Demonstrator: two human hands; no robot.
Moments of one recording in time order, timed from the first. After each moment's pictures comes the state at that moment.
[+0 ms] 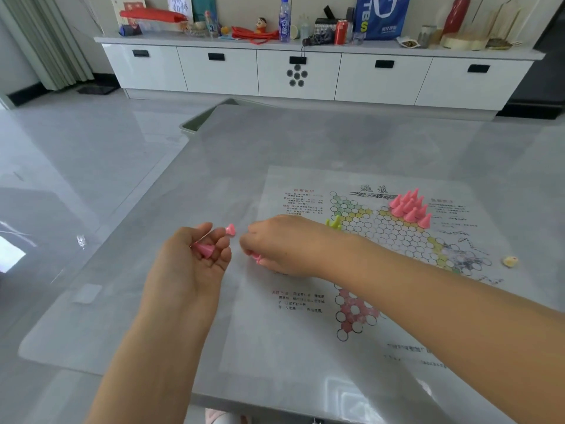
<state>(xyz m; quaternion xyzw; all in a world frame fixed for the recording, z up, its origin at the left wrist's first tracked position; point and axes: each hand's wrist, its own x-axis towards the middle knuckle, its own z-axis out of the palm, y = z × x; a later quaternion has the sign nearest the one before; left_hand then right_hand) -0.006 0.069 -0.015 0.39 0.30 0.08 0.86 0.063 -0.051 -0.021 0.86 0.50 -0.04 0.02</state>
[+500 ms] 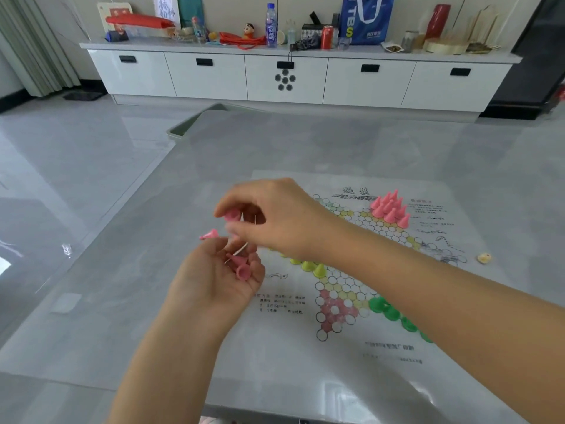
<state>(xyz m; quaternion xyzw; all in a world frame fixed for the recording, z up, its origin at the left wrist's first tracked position) -0.008 0.033 -0.014 0.29 0.27 -0.08 0.91 0.045 -0.072 0.023 0.83 0.40 -0.03 -0.38</state>
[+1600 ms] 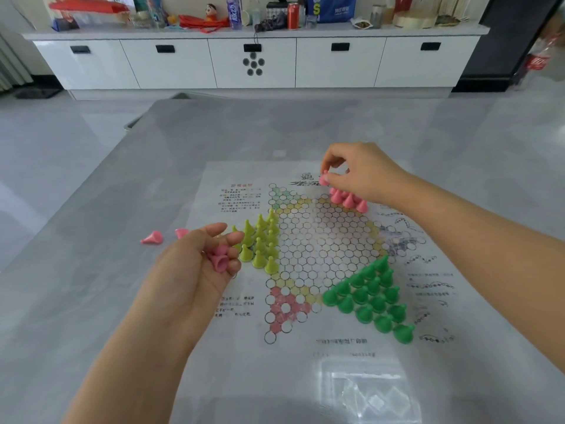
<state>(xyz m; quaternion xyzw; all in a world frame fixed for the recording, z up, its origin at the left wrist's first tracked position) 0.012 -0.009 -0.027 0.49 0.25 -0.03 0.83 0.122 -0.224 -0.014 0.93 0.09 -0.04 -0.37</state>
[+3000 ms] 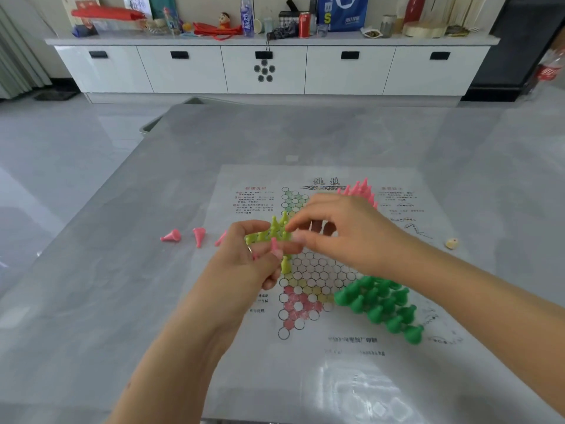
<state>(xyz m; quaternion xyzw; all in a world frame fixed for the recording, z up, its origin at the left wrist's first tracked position) -0.012 -0.022 -0.022 0.67 0.05 -0.08 0.73 0.039 -0.181 -0.003 0.90 0.30 -0.02 -0.31</state>
